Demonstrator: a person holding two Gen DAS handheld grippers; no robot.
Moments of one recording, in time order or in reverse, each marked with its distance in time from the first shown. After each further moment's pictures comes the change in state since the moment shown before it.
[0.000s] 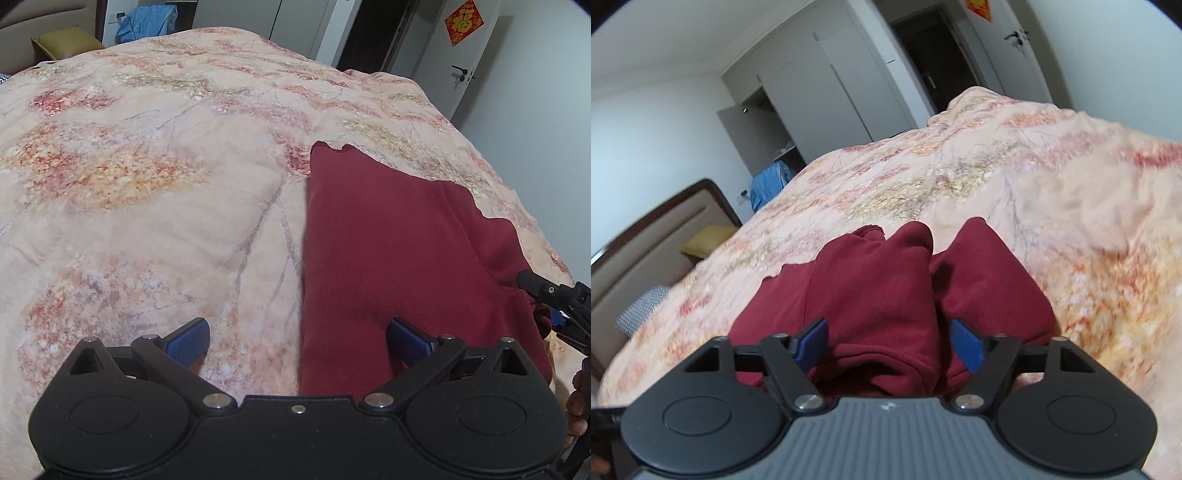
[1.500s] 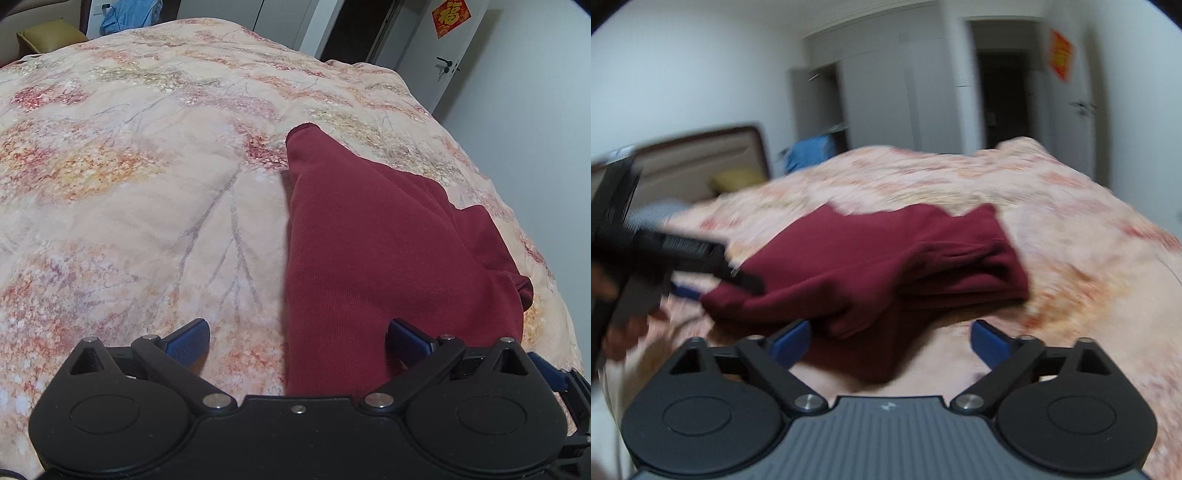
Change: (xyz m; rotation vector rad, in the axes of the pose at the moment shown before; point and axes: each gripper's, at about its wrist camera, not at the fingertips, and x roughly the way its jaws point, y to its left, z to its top) left arm -0.010 -0.032 -0.004 -0.003 0.037 -0.057; right arm -0.078 0.046 -0.066 -0.439 -0.013 -0.009
